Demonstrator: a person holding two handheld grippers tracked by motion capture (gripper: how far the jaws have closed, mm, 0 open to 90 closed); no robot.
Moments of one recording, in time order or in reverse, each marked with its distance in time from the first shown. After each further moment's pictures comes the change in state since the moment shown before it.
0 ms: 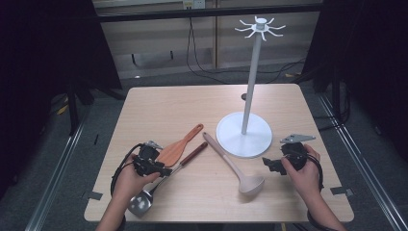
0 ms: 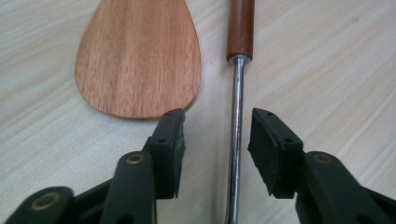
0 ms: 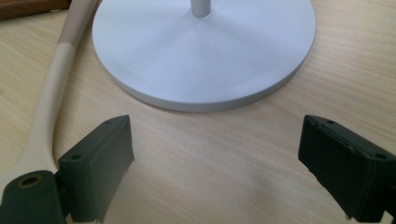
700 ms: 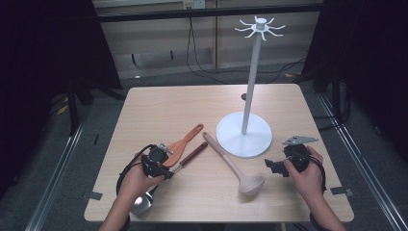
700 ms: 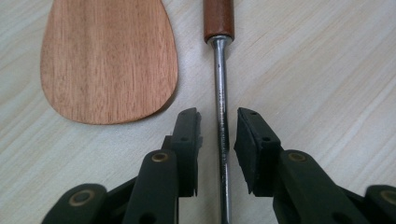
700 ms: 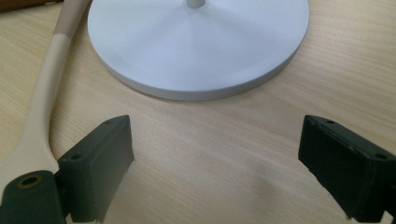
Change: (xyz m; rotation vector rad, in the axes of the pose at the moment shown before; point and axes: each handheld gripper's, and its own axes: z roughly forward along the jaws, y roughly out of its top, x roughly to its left) left arm -0.015 0.011 0.011 0.130 0.037 0.135; right arm -0.002 -0.006 -0.005 0.016 -0.010 0.015
